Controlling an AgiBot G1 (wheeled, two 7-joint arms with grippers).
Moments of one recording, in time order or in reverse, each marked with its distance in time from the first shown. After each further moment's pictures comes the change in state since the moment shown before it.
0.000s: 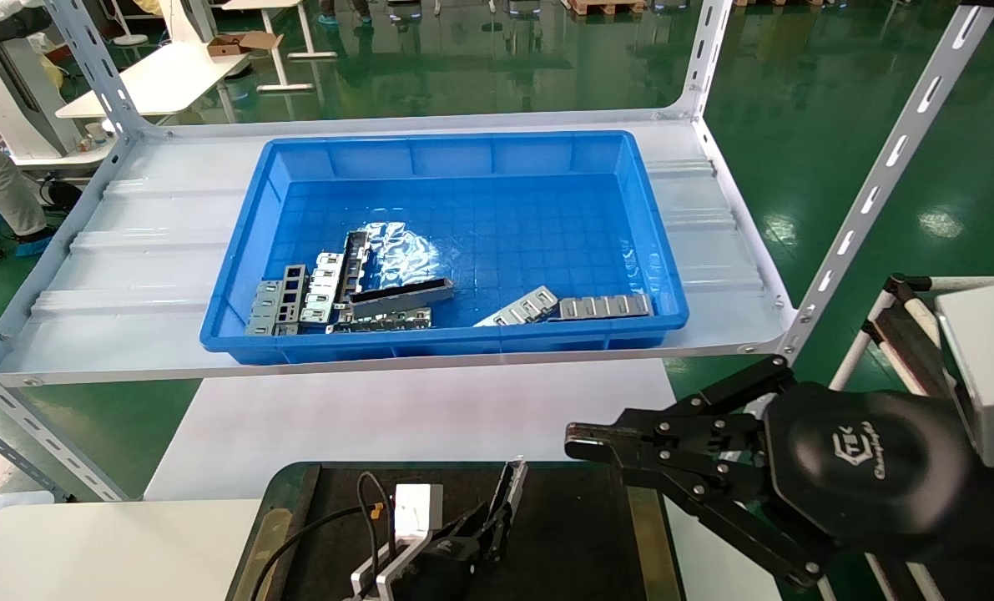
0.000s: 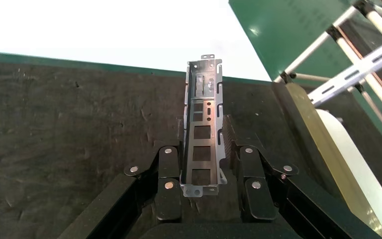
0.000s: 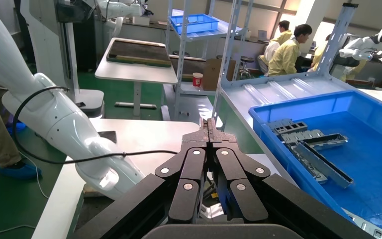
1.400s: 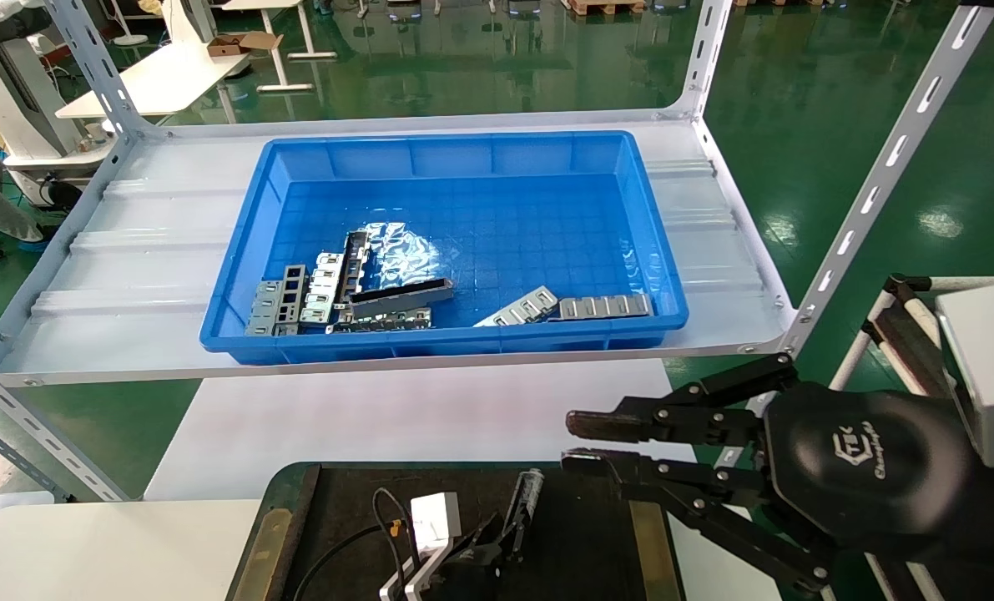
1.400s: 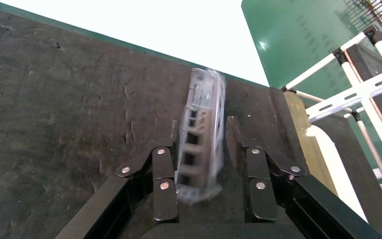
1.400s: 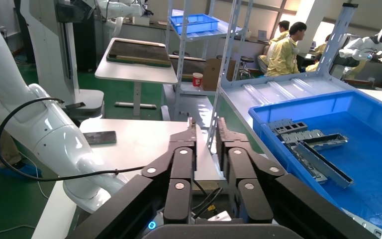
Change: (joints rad) left arm 0.028 0.110 0.010 0.017 0.086 -0.151 -0.180; right arm 0.000 0.001 -0.001 0.000 0.001 0.001 -0.001
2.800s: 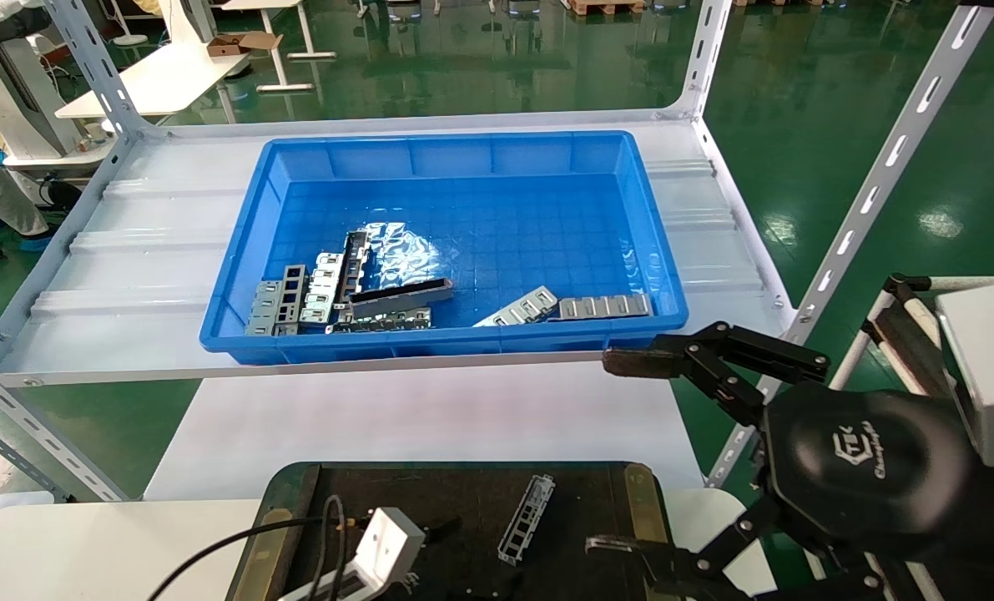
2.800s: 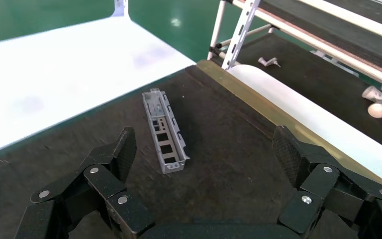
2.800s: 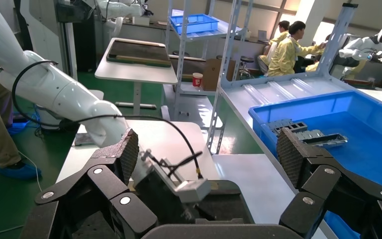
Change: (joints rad) left arm 0.080 -0.359 -0.265 -0.113 0.230 0.739 0.254; right arm 0.000 0.001 -0.001 0.000 0.001 0.001 -0.001
